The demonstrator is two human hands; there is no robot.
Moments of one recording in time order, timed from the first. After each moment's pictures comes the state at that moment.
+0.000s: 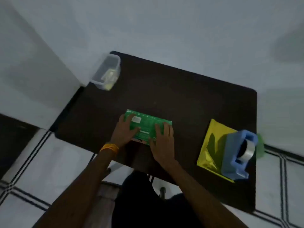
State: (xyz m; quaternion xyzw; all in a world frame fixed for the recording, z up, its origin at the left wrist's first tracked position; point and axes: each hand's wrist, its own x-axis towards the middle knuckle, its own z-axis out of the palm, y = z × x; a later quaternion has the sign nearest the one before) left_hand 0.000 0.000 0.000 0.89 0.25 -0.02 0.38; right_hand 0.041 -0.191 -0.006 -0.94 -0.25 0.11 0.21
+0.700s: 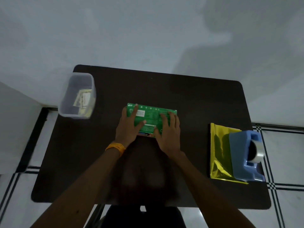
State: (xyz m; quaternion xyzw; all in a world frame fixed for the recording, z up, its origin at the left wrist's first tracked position) left_hand 0.146 0.058 -0.019 0.91 0.14 -0.07 0.38; right_hand 0.157 -0.126 -0.016 -0.97 -0.08 0.06 0.23
